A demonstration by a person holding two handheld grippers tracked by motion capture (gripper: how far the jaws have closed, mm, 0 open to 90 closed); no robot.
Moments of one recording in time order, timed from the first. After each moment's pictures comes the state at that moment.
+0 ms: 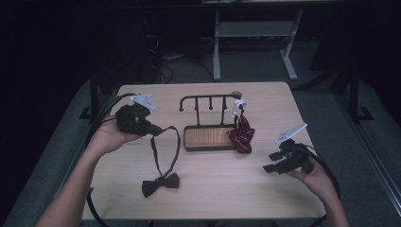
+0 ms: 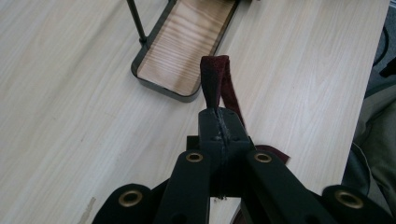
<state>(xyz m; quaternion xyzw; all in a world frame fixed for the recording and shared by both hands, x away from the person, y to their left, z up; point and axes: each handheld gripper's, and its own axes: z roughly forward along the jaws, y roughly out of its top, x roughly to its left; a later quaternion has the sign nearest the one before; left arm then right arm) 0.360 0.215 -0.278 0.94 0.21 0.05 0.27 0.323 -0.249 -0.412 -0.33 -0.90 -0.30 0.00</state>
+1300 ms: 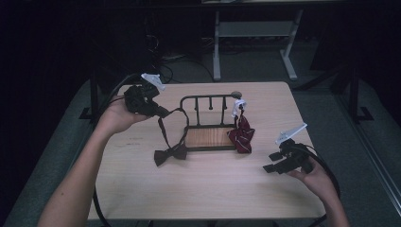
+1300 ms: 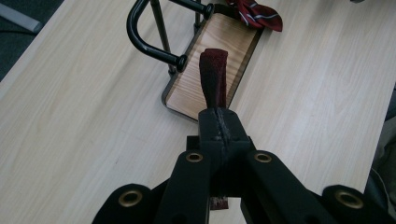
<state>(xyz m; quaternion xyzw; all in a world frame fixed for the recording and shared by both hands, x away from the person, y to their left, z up) 0.395 0.190 -0.246 0.94 0.21 0.07 0.26 0.324 -0.250 -0.414 -0.33 -0.90 -0.30 0.01</state>
